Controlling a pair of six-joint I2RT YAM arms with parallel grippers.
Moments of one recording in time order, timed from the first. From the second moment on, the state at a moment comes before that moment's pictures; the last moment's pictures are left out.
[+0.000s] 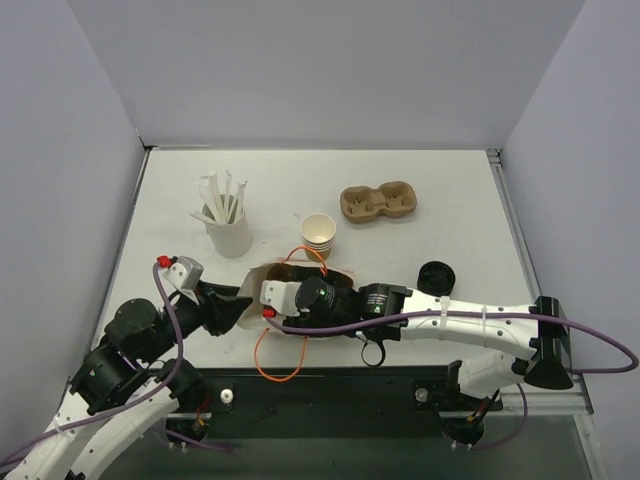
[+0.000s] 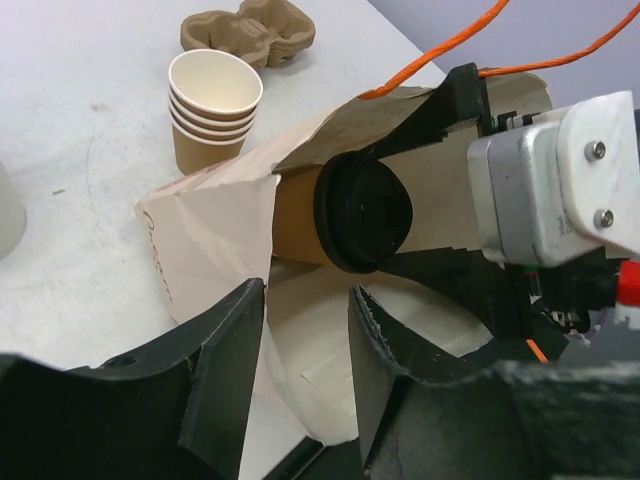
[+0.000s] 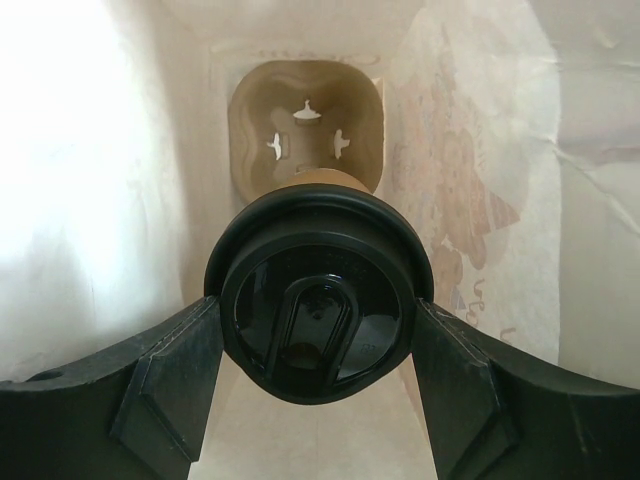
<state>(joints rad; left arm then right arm) -0.71 0.29 0.69 -0.54 0.07 -0.34 1.32 1.38 1.16 -0.56 0.42 -0.42</state>
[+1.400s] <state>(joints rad) -0.71 0.26 0.48 -0.36 0.13 -0.43 1.23 1.36 0.97 -0.41 0.42 -0.59</state>
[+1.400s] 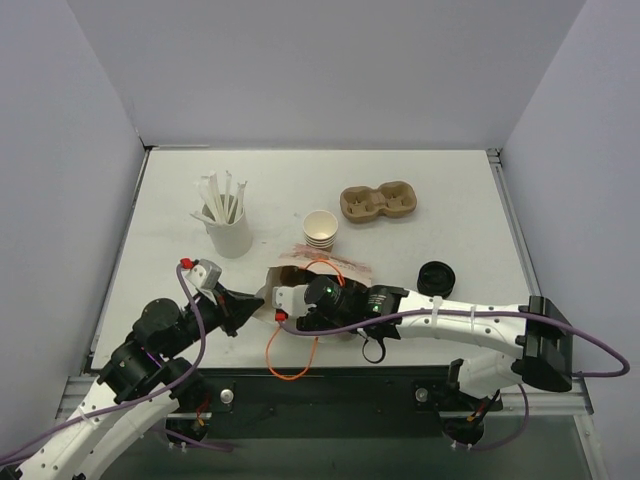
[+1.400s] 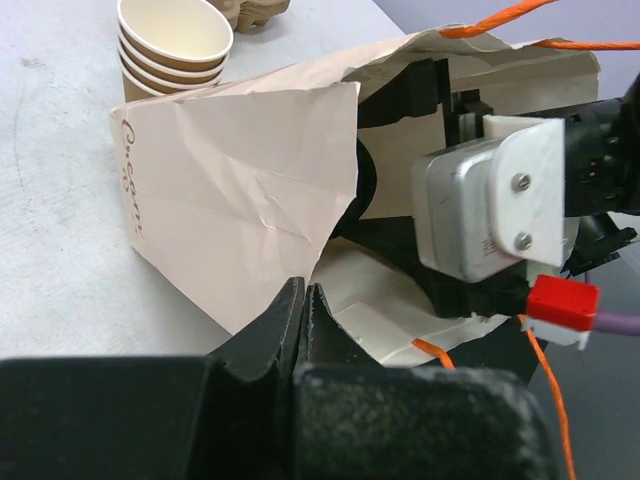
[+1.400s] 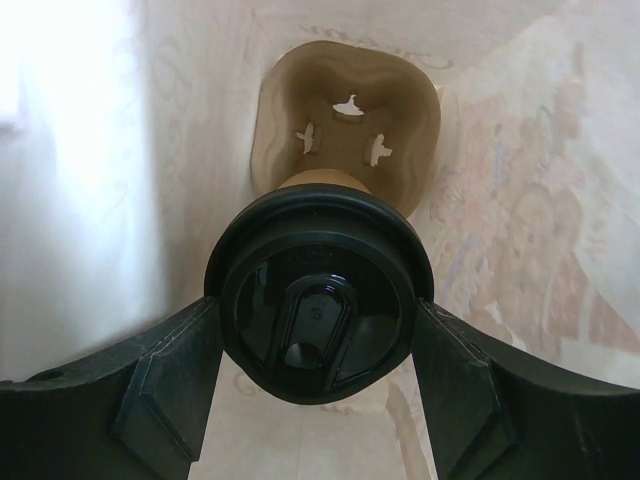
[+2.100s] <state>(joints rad) -0.71 0.25 0.48 -0.40 0.13 -0.46 1.23 1.47 0.97 -0.31 0.51 -0.64</state>
